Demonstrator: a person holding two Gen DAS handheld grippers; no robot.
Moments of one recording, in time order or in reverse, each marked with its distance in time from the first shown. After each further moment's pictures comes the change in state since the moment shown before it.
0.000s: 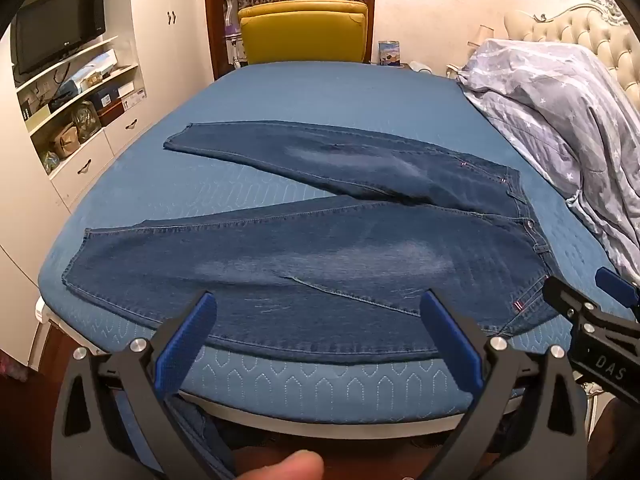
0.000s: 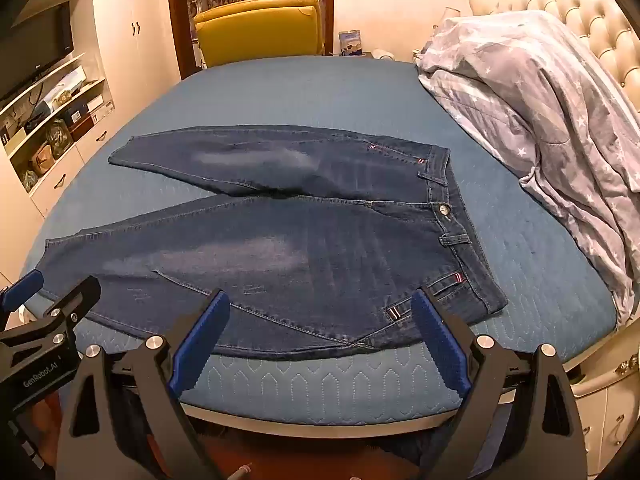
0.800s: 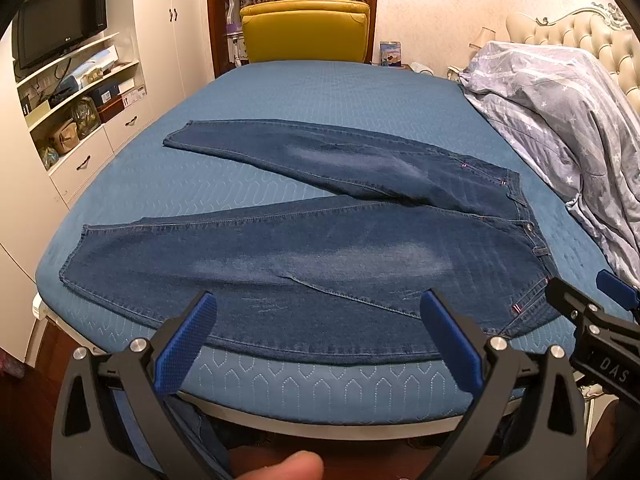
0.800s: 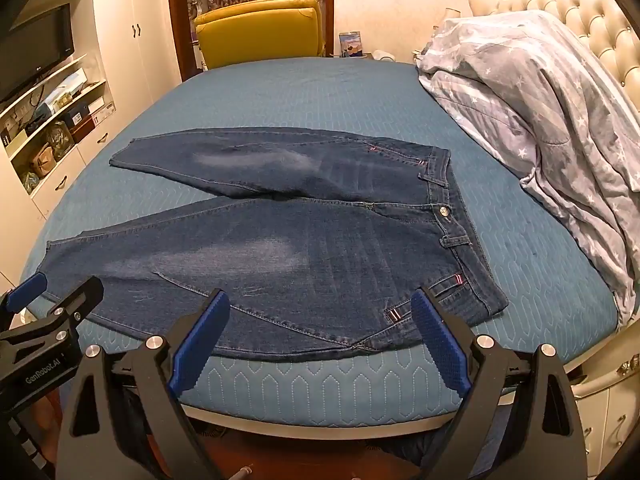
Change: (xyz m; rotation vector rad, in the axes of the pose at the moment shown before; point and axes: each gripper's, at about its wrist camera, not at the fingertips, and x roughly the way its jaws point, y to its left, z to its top) left arm 0.002 0.004 0.001 -0.013 0.001 -0.020; right arm -0.001 0.001 0.002 -0.003 -0.007 0.003
